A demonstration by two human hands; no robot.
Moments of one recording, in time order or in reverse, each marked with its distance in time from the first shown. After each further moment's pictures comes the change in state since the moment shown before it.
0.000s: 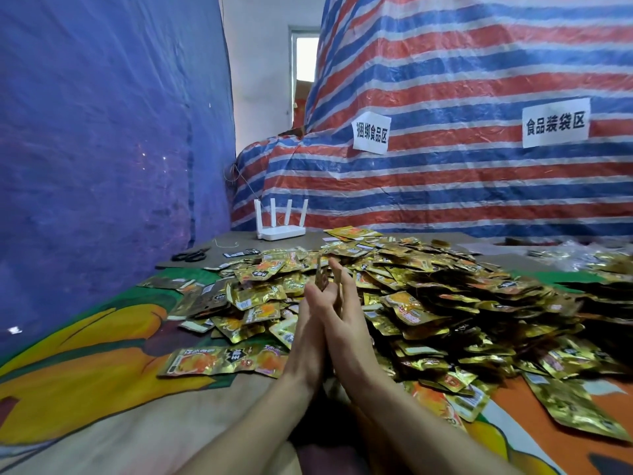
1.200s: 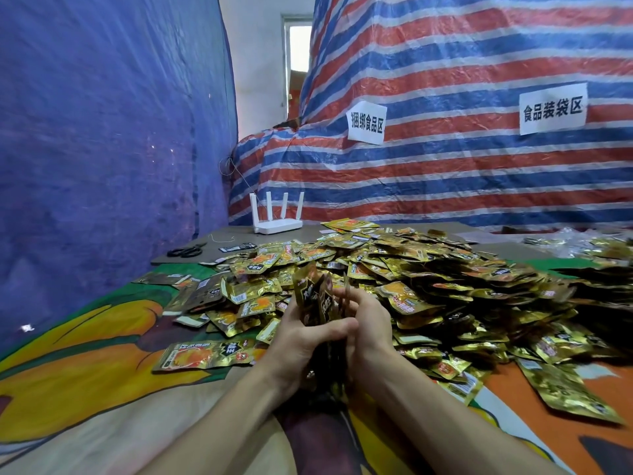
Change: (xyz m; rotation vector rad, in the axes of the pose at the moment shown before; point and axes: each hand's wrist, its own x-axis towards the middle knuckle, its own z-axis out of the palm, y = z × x) left_hand -0.012 0.007 -0.021 0.142 -0.099 -0.026; right_hand 0.016 0.000 -0.026 0.364 0.358 0.559
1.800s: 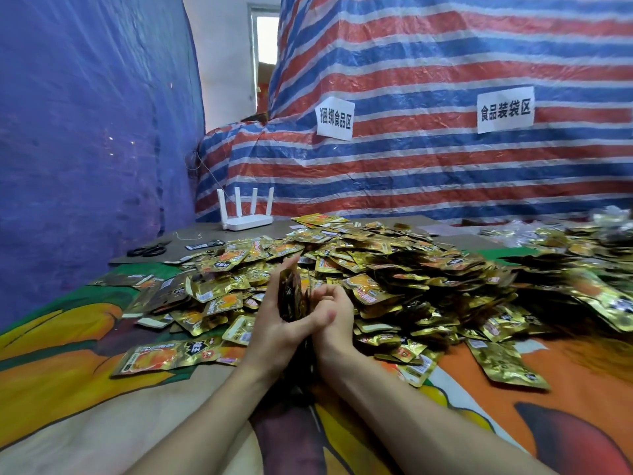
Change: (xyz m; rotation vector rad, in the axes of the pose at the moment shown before) left_hand 0.005 -0.004 0.015 0.271 0.061 0.351; right_hand 0.003 0.015 -0.002 -0.090 0.017 -0.204
